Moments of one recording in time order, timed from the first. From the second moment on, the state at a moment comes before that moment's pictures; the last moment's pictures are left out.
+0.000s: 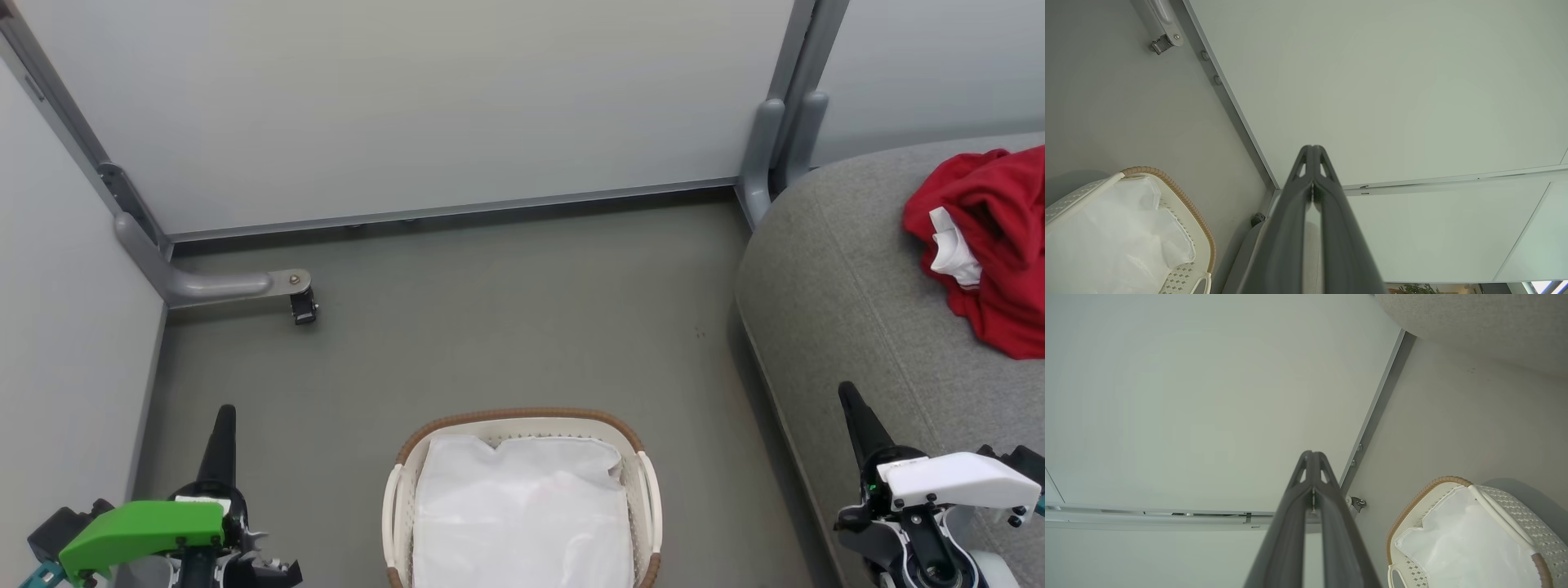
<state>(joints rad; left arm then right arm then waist) -0.06 0.05 0.09 0.25 -1.42 -0.12 0.06 -0.09 -0.05 -0.07 0.27 1.41 0.13 0.05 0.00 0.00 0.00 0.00</state>
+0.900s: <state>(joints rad) -0.10 0.05 0.11 0.25 -1.59 -0.13 0.11 -0.10 -0.05 -0.11 0.25 1.60 0.13 0.11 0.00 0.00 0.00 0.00</state>
